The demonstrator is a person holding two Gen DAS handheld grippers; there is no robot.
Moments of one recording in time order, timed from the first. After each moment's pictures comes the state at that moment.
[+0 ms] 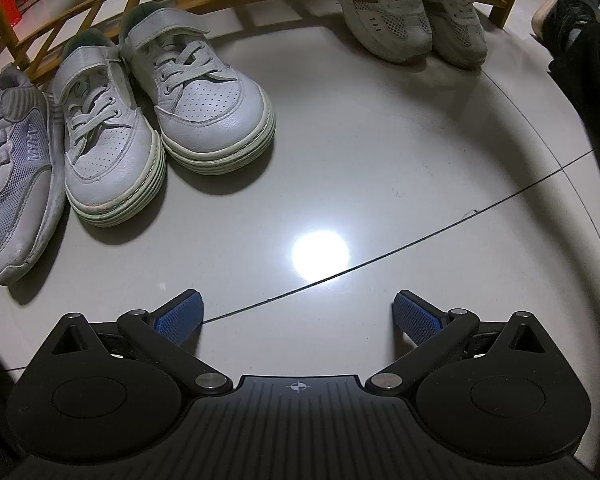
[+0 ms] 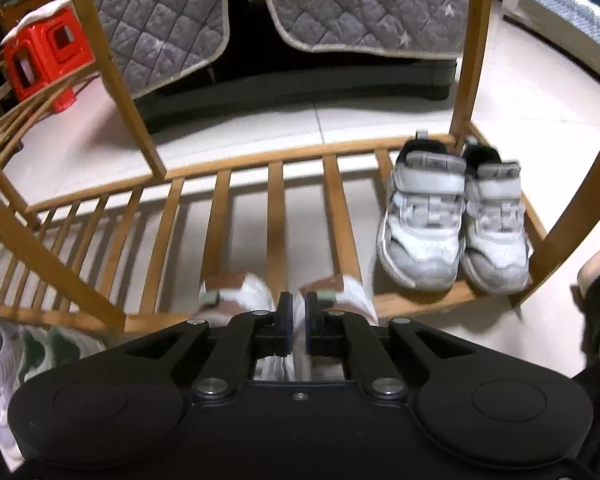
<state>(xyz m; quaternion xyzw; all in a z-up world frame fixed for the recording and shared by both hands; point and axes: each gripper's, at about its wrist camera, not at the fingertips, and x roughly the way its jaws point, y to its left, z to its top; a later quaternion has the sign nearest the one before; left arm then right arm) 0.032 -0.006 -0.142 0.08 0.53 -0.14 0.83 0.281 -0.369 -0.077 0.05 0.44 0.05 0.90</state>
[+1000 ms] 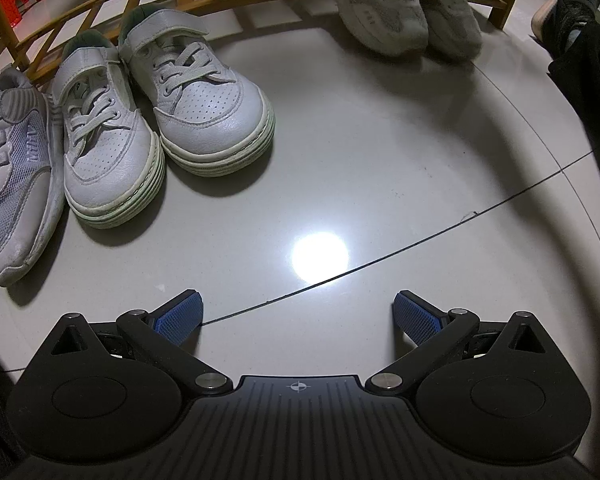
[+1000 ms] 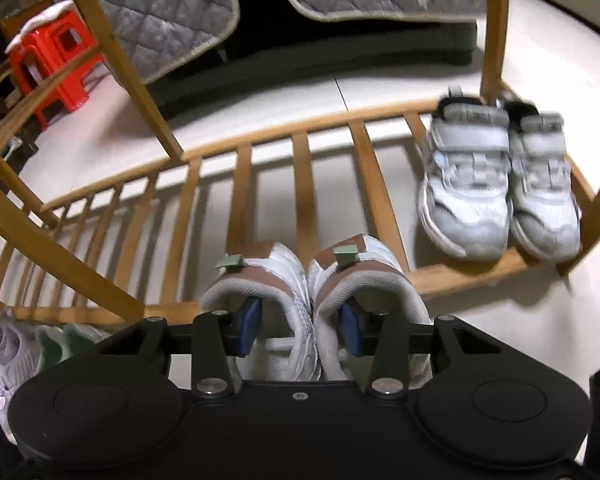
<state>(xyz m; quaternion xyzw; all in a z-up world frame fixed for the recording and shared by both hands) 0.061 -0.044 -0.155 0.08 0.53 -0.14 0.83 0.289 -0.348 -0.097 0.09 0.45 0.07 0.89</state>
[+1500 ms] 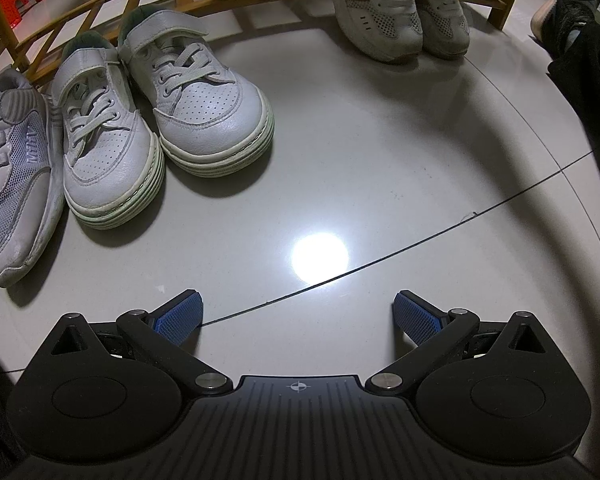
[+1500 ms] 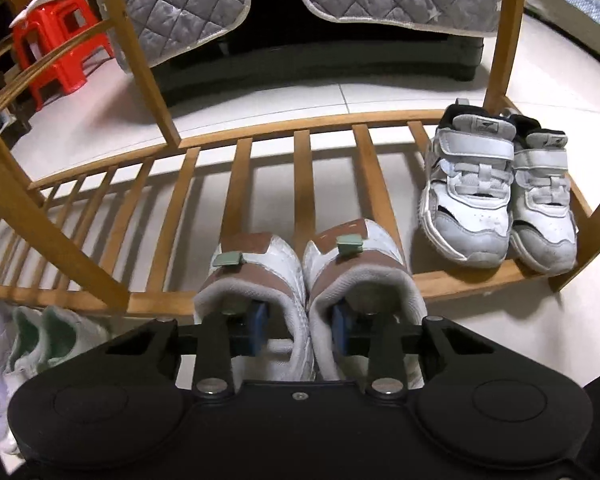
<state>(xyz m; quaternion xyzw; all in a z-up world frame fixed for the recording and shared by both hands) 0.063 -0.046 -0.156 0.08 0.53 -0.14 0.83 0.286 -0.334 -0.111 0.04 0.45 0.05 0.89</state>
